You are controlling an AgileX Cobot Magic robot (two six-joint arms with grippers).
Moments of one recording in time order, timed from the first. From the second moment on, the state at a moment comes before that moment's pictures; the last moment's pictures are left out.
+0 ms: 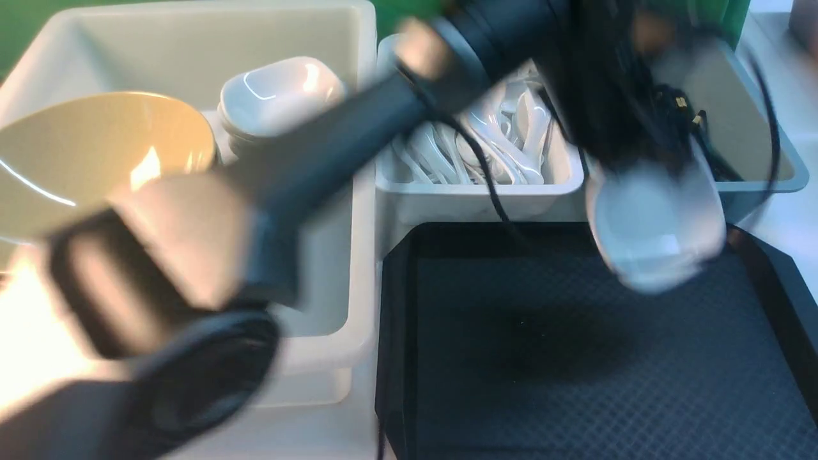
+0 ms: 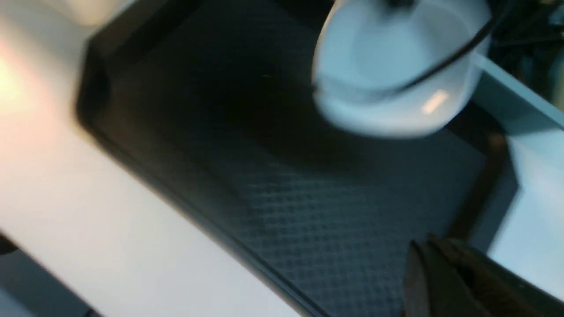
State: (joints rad) right arm 0.57 0.75 -1.08 -0.07 1.24 -0.09; left arm -0.78 2.19 -2.44 -0.06 1.23 0.12
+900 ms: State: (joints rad) right arm 0.80 1.29 -1.35 0.12 1.04 -0.30; left arm -0.05 1.89 -1.89 -0.19 0.90 0.15
